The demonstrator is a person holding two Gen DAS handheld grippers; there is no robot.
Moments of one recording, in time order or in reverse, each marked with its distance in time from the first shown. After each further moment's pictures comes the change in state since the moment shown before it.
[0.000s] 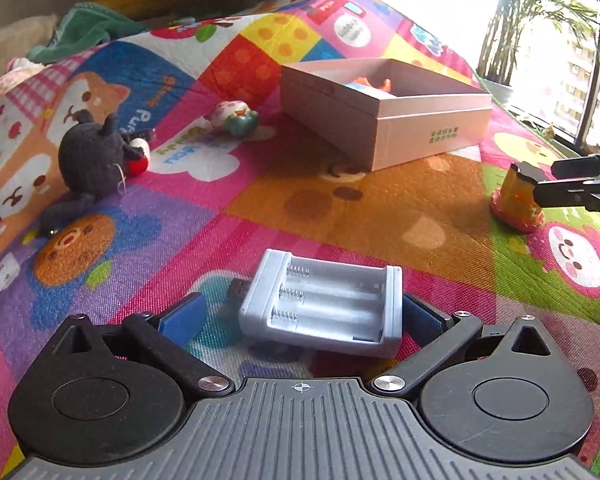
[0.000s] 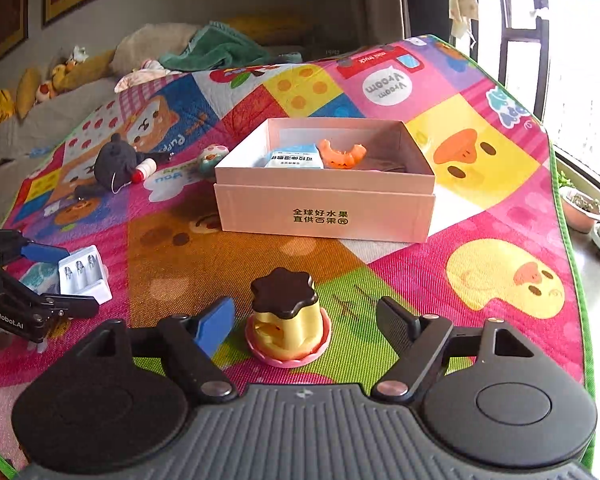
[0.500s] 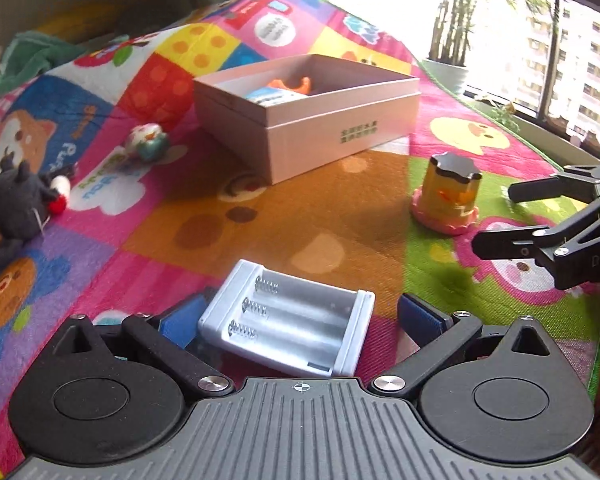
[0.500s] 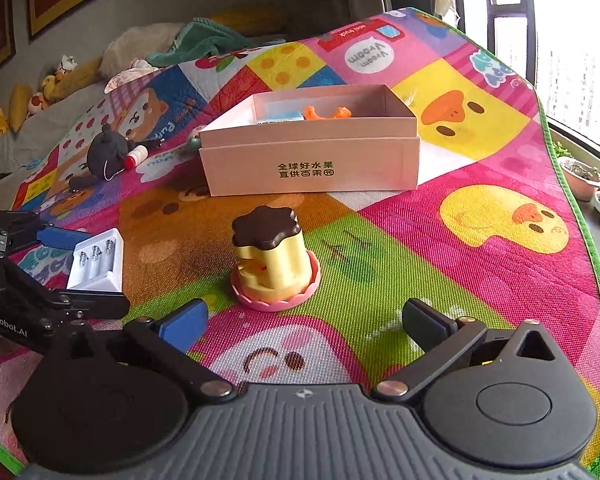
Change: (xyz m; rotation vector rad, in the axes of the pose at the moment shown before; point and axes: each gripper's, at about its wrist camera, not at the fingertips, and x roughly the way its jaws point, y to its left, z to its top) left arm 0.013 -0.066 0.013 0.144 -0.008 -0.090; right arm 0.005 -0.008 -0.032 0.057 0.023 0.004
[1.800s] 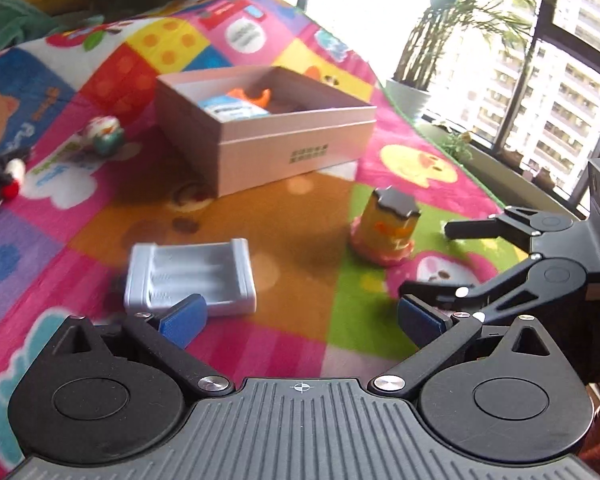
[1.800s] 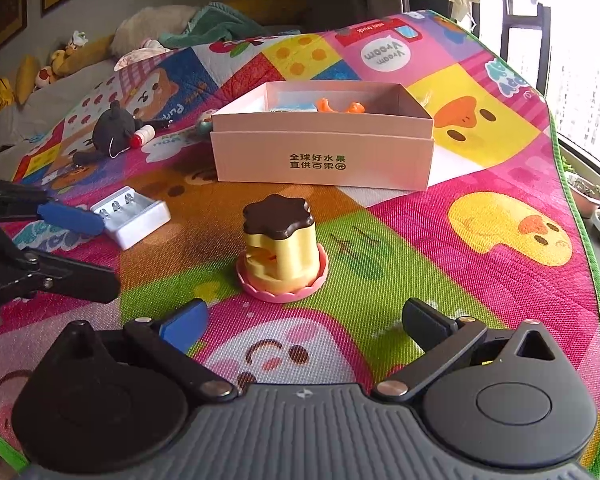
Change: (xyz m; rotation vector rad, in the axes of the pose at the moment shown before) left arm -0.002 0.003 0.016 -0.120 -0.015 -0.207; right arm 0.003 0.009 0.001 -0.080 0.031 -0.016
